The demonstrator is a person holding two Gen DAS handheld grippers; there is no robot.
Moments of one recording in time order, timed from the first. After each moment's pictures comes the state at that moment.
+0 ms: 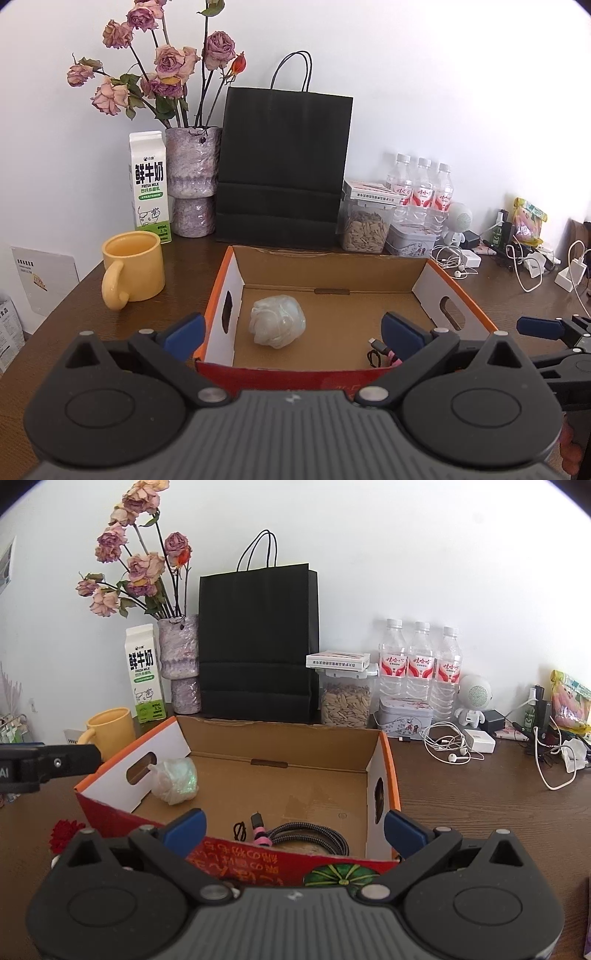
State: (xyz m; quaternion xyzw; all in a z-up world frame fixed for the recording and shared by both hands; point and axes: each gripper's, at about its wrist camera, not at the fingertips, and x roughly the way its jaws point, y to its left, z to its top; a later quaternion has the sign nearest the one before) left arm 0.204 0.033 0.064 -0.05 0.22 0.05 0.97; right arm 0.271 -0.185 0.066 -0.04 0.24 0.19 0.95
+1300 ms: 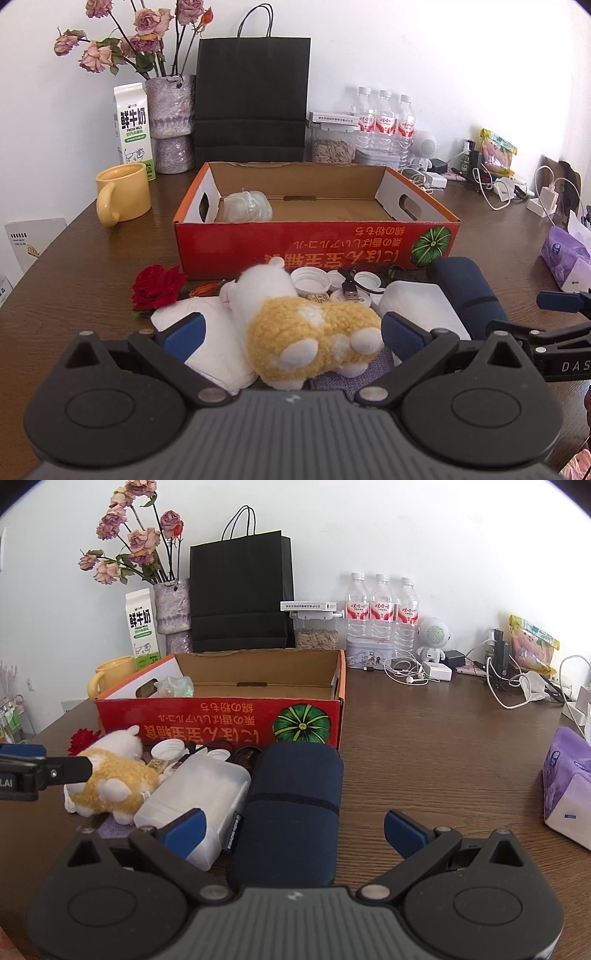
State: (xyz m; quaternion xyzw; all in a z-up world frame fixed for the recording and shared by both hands) left arm 0.130 -0.009 0.015 -0.03 0.29 0.01 0.96; right arm 0.168 -0.252 0.024 -0.03 0.29 0.17 0.94
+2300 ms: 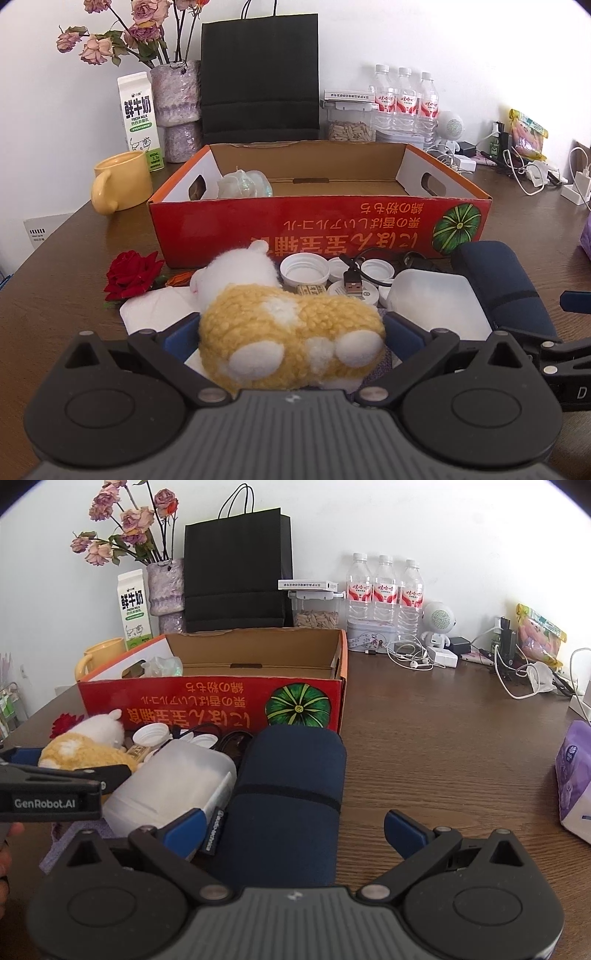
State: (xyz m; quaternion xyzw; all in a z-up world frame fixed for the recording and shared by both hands) left arm 0.165 -0.042 -0.019 -0.01 0.30 0.07 0.95; right arm 0.192 -0.243 0.005 -0.04 0.31 0.16 0.93
